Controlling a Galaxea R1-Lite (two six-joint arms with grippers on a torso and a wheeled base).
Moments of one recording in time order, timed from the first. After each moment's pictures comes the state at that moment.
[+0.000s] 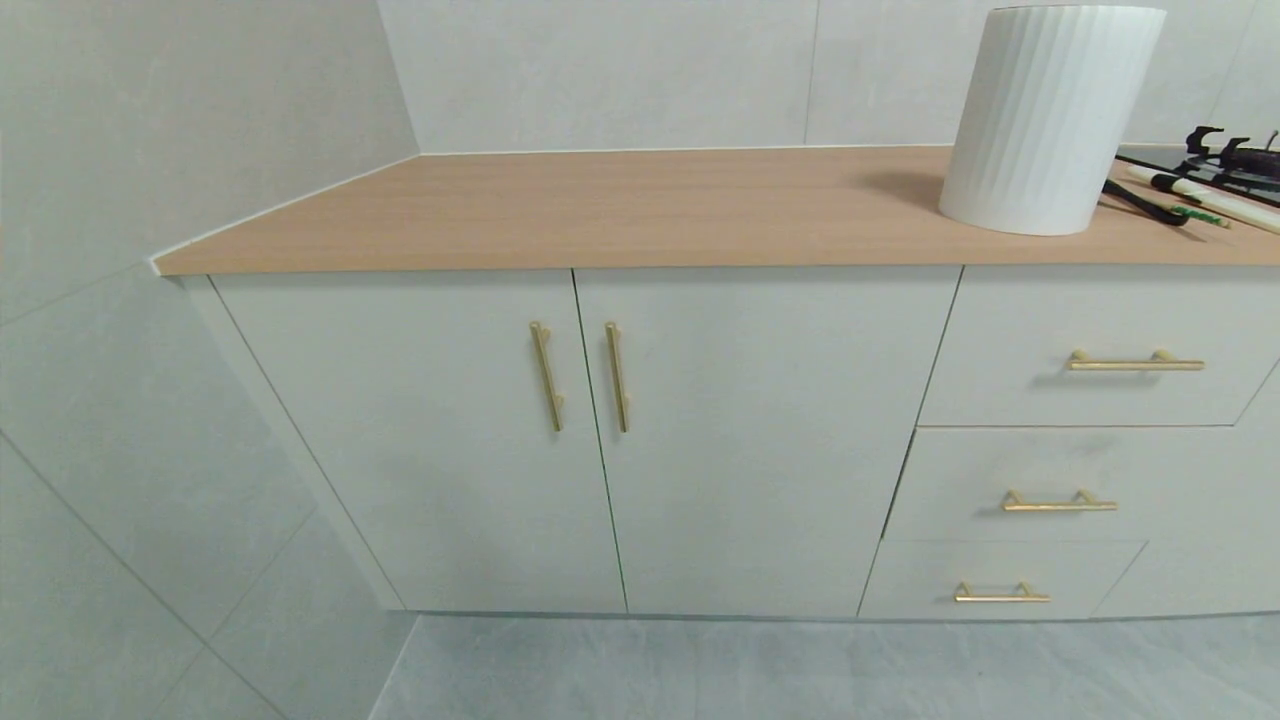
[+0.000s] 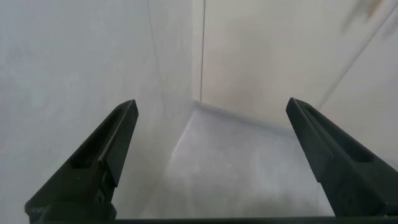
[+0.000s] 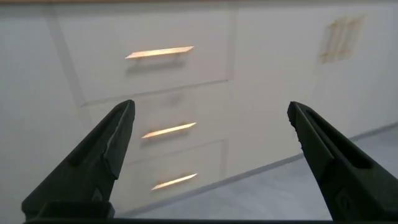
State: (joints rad) left arm 0.00 0.02 -0.18 0.27 0.34 -0.11; right arm -0.01 0.02 -0.02 -0.22 -0.37 -0.06
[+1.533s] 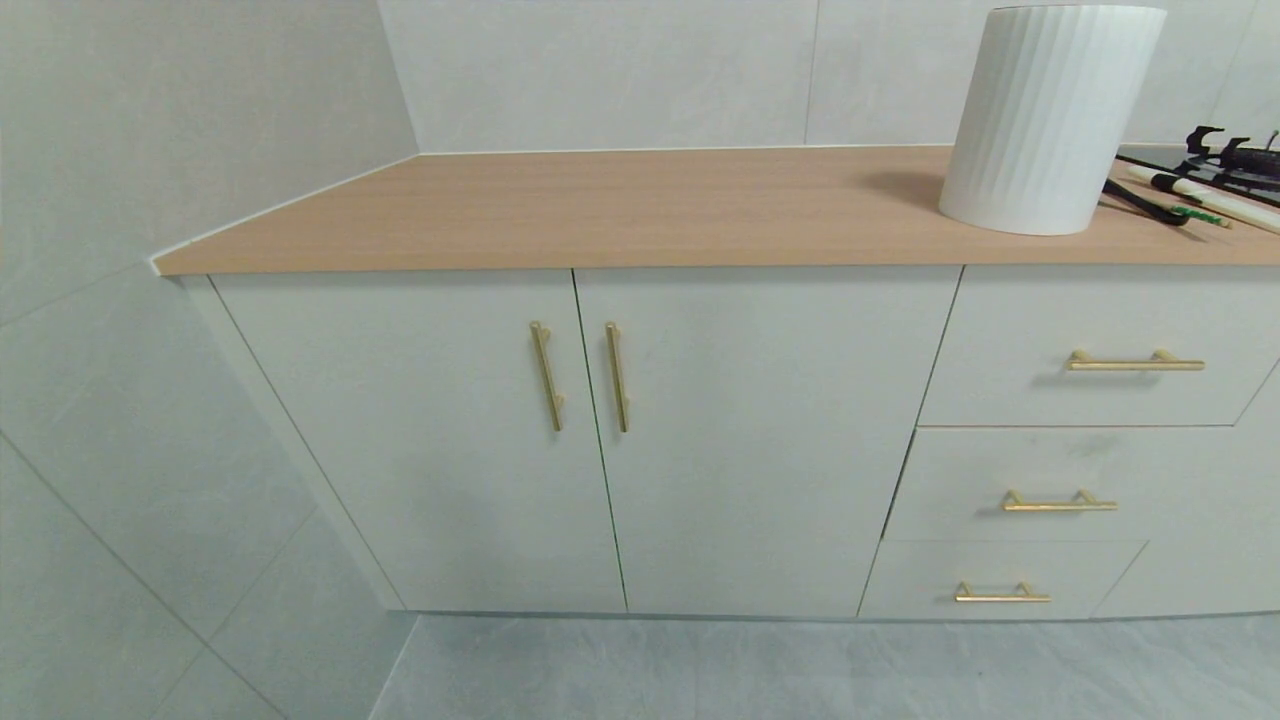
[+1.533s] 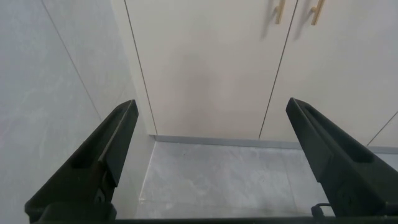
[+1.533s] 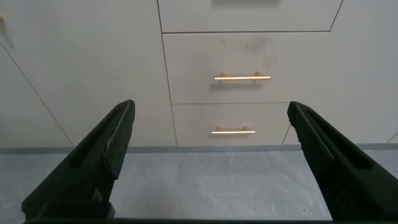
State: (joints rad) left arm 0.01 0.00 0.00 0.00 0.04 0.00; right arm 0.00 0.00 0.00 0.00 -0.04 0.00
